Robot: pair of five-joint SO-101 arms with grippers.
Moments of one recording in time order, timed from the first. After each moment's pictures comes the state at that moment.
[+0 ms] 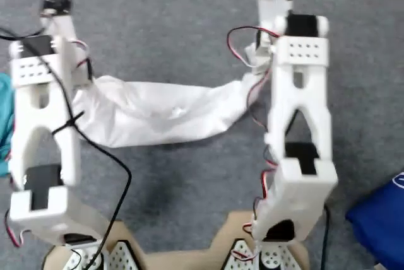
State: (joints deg) left arm -12.4 6.1 -8.2 82.1 -11.8; right arm -2.5 22.1 -30.6 91.0 7.9
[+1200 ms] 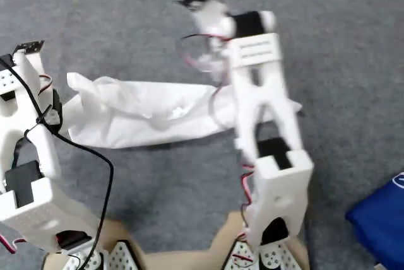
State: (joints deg) left arm -27.9 8.4 -0.3 90.1 -22.3; right arm -20.7 25.4 -39.1 90.9 20.3
